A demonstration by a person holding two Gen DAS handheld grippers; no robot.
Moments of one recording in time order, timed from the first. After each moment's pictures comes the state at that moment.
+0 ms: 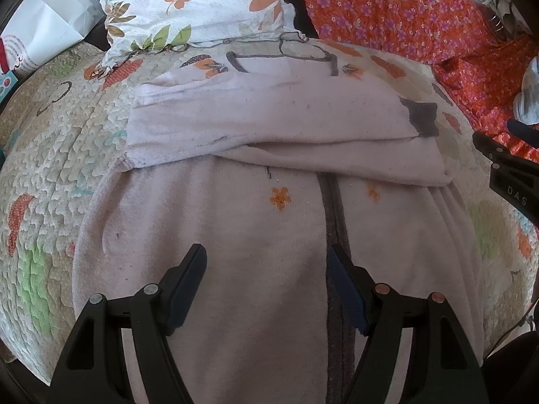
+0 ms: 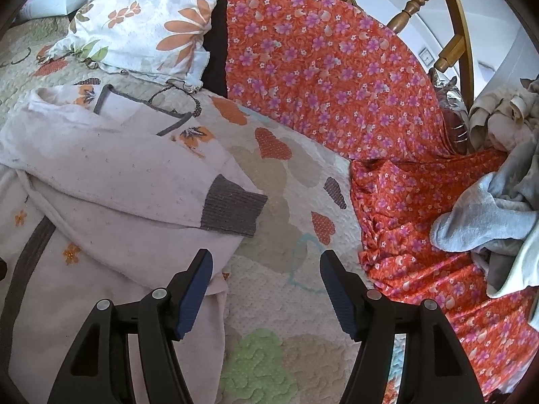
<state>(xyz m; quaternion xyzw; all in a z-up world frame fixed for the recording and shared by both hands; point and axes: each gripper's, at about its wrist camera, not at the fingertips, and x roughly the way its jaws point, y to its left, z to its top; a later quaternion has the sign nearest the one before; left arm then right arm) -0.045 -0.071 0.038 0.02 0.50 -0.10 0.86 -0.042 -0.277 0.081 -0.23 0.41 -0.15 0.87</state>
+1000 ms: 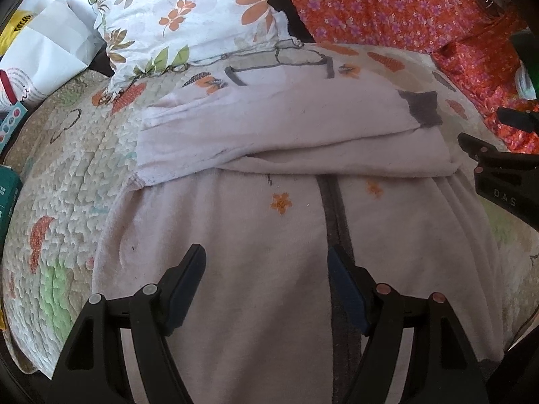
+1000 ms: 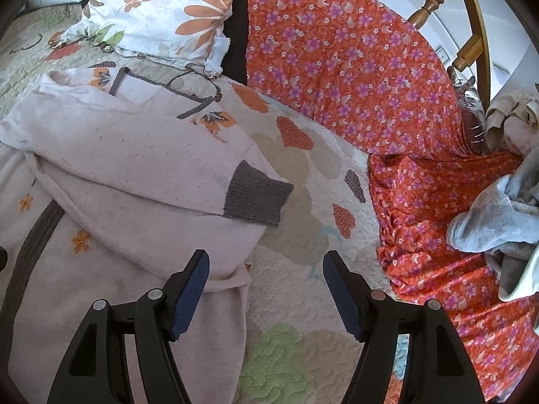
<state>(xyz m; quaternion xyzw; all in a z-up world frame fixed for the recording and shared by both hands) -0.053 -0.084 0.042 0.08 0.48 -0.08 0.87 -0.037 -0.269 0.062 -0.23 0.43 -0.13 0.86</state>
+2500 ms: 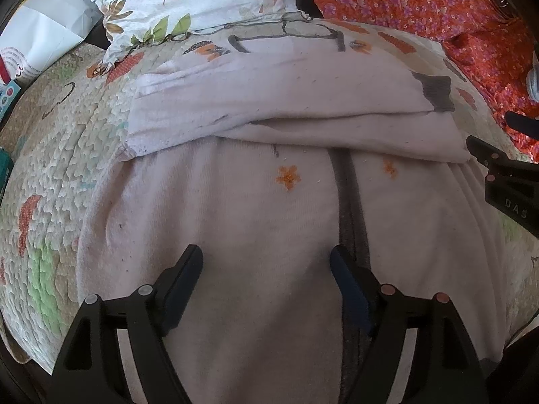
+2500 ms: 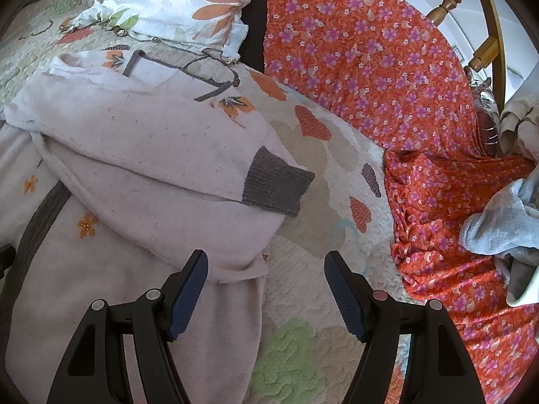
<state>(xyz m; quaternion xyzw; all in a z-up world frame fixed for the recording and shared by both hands) -0.045 -0.078 0.024 0.06 0.52 -0.07 0.85 -0.033 -0.264 0.047 -0.23 0.45 -0.10 0.85</state>
